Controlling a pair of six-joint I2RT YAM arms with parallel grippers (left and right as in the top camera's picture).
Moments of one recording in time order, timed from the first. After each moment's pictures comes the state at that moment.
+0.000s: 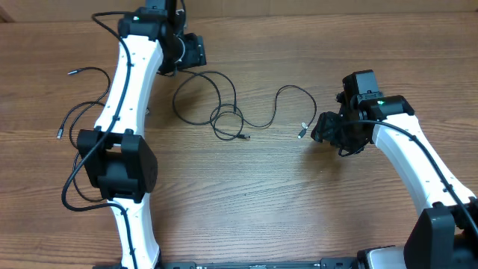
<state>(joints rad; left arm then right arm) -0.14 2.19 2.15 -1.13 0.17 -0.31 0.14 1.58 1.16 -0.94 -0.19 0.42</state>
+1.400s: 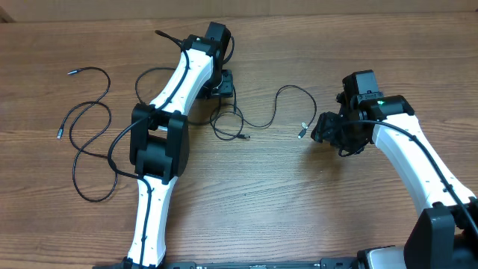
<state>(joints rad) -0.30 2.47 2.15 -1.12 -0.01 -0.35 0.14 1.58 1.16 -0.94 -0.19 0.42</state>
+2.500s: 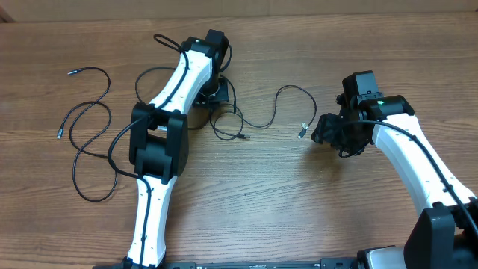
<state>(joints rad) -0.29 2.47 2.13 -1.25 -0.04 -0.39 0.14 1.58 1.16 -0.96 -0.19 0.42</state>
